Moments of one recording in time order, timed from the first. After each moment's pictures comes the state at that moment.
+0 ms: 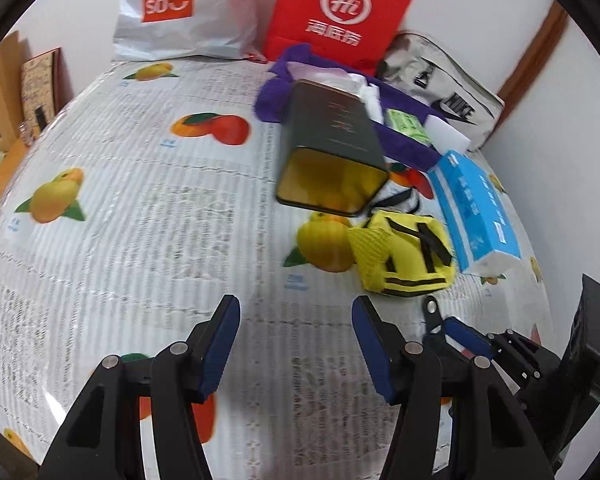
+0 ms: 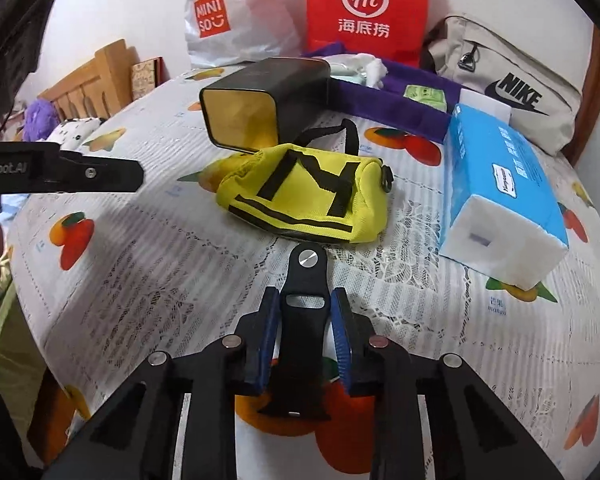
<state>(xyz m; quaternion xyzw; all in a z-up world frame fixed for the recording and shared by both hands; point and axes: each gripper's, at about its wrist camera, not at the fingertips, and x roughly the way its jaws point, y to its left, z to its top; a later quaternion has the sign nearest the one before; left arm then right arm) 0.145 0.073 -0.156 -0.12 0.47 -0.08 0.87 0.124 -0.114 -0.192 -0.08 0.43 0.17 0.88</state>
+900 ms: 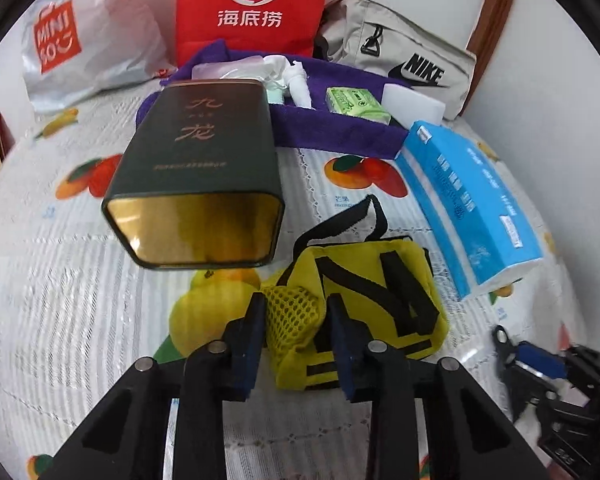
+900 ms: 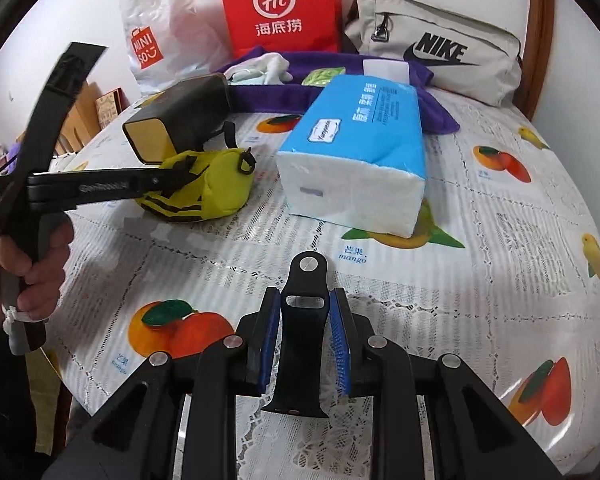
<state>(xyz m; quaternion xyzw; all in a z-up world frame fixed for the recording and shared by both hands) 0.206 -0.005 -0.177 -0.05 0.45 -0.12 0.88 0.122 -0.212 -0.185 -0.02 0.44 0.13 0.89</state>
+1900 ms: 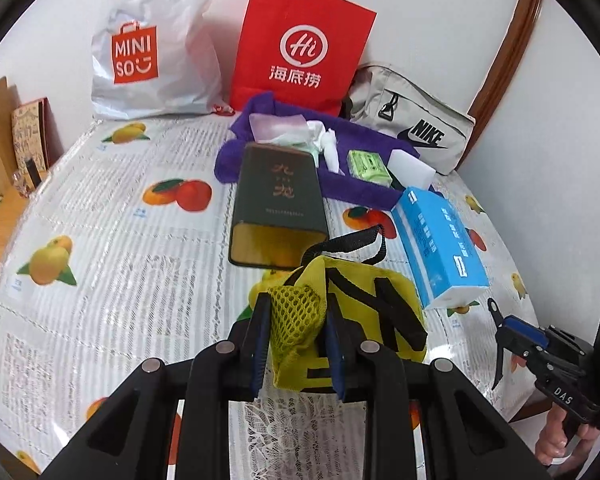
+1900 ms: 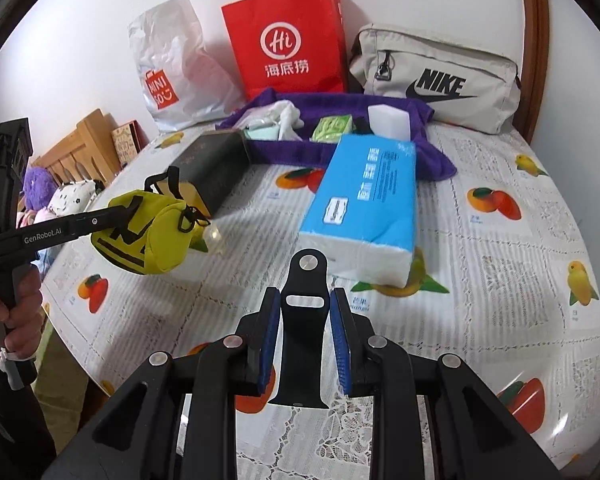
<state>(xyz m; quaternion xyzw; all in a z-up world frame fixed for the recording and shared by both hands) 0.150 0.050 -0.107 -0.10 0.41 -0.09 0.90 0.123 -0.218 -0.122 0.01 0.41 0.15 0.90</state>
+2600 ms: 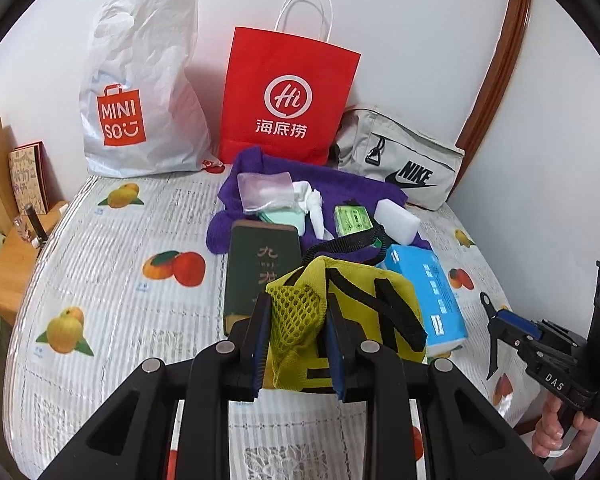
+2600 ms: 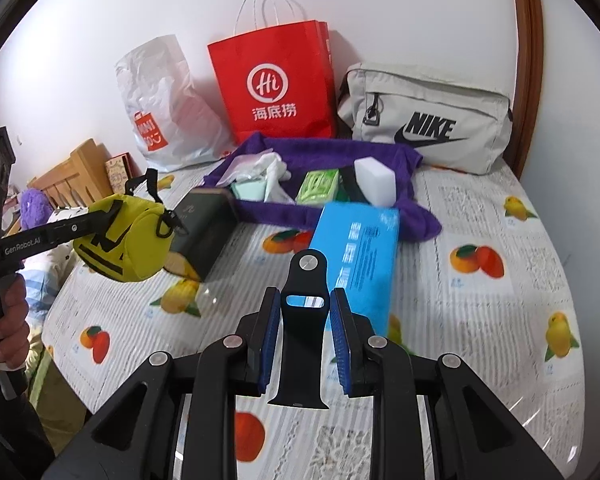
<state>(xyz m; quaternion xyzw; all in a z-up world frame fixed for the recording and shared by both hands) 0.180 0.047 -0.050 -0.08 0.37 -0.09 0.92 0.164 -0.226 -0.076 0.02 0.38 0.14 0.92</state>
